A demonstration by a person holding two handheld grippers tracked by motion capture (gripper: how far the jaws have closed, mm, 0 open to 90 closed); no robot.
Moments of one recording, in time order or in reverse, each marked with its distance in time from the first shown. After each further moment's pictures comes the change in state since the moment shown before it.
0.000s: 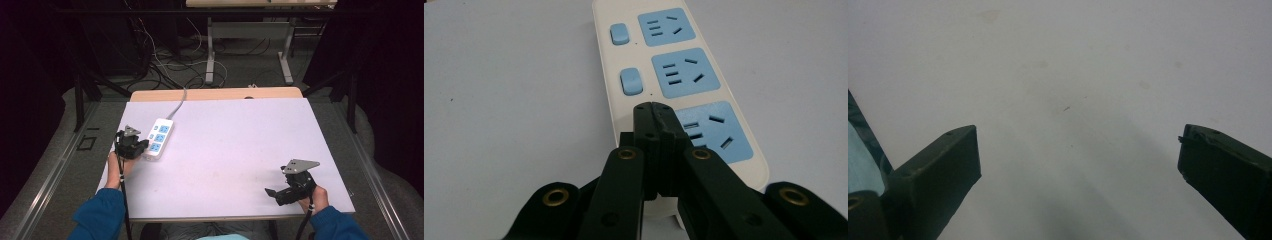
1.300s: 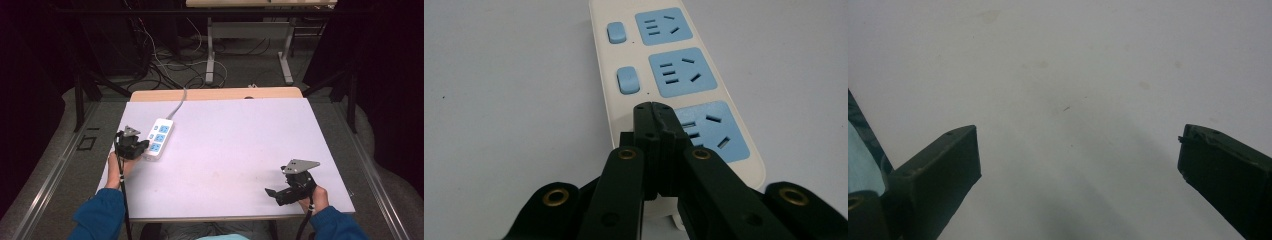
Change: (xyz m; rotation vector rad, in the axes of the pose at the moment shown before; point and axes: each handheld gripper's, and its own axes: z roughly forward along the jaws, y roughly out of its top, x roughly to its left) left arm -0.001 -0.001 0.001 -0.007 -0.014 -0.021; right arm 0.000 0.000 -0.001 -0.003 0.002 -0.003
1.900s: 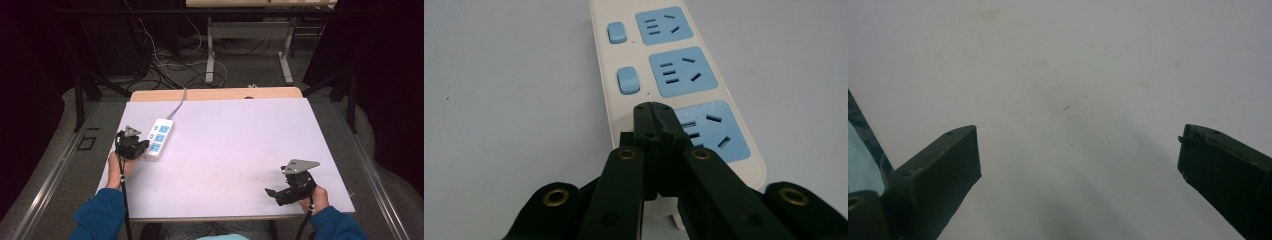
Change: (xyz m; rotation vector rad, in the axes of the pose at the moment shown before) left arm -0.001 0.001 -0.001 0.016 0.012 0.020; right arm 0.000 0.000 0.000 0.002 -0.003 0.001
